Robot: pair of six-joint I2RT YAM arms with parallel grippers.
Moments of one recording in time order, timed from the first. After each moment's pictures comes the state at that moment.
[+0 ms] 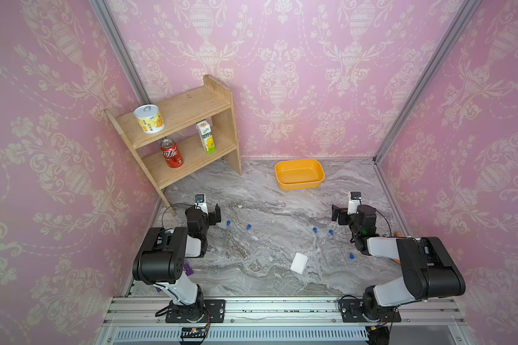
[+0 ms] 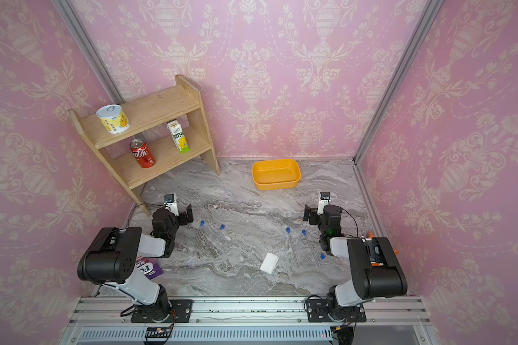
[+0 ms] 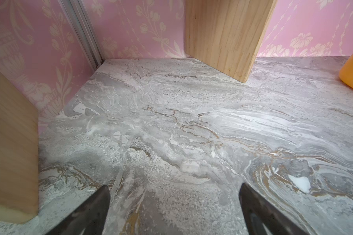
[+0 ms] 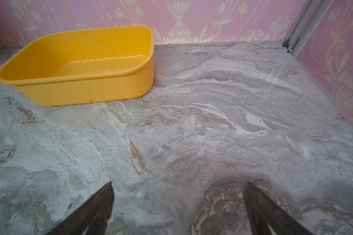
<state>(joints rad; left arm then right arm) 0.03 1.63 0.35 0.95 -0.06 0.00 0.02 1.49 0.39 0.68 0.01 0.04</state>
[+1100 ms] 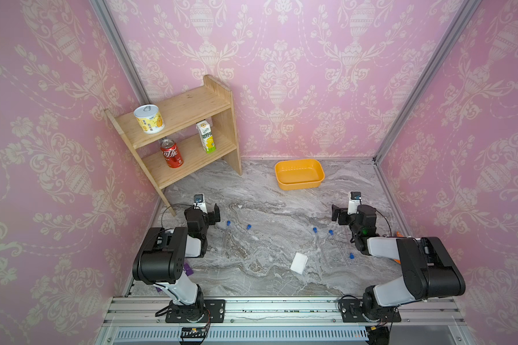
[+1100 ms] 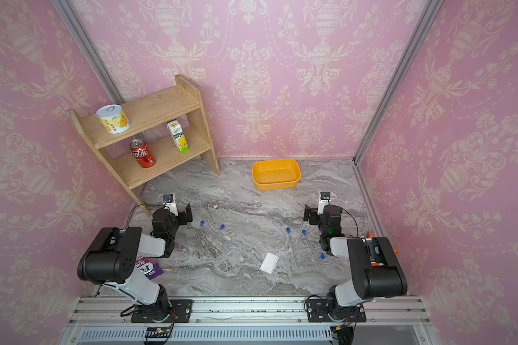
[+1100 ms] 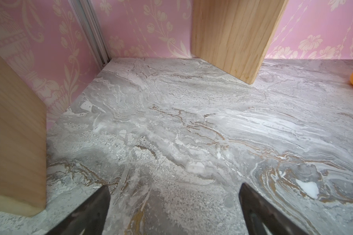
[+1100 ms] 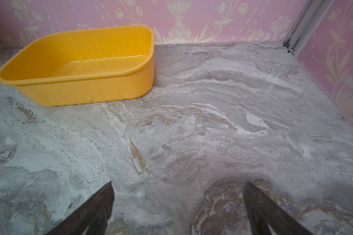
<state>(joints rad) 0.03 1.63 0.35 0.95 -0.09 -0.02 0.01 1.49 0.39 0.68 0.01 0.04</state>
